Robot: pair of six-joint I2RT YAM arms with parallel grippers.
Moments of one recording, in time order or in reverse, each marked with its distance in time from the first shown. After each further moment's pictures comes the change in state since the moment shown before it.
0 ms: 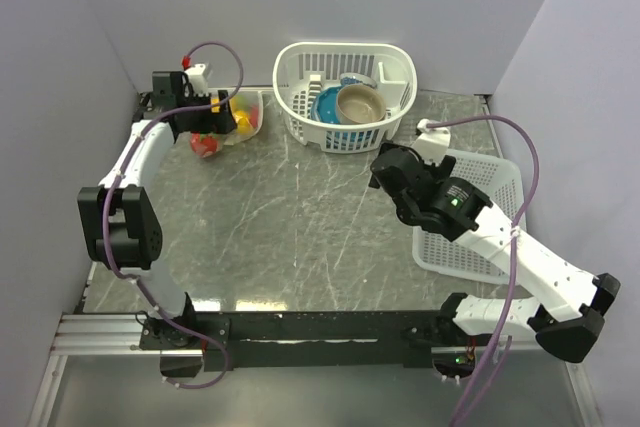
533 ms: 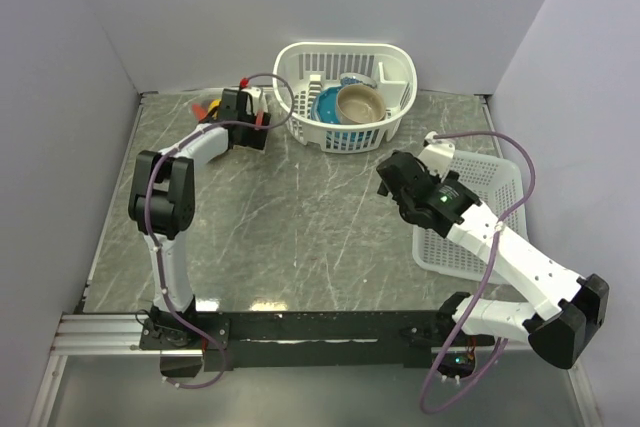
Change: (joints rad) left arm -0.233 0.309 0.028 0.219 -0.454 0.091; right arm -0.160 0.001 -0.191 0.058 -0.112 0.074
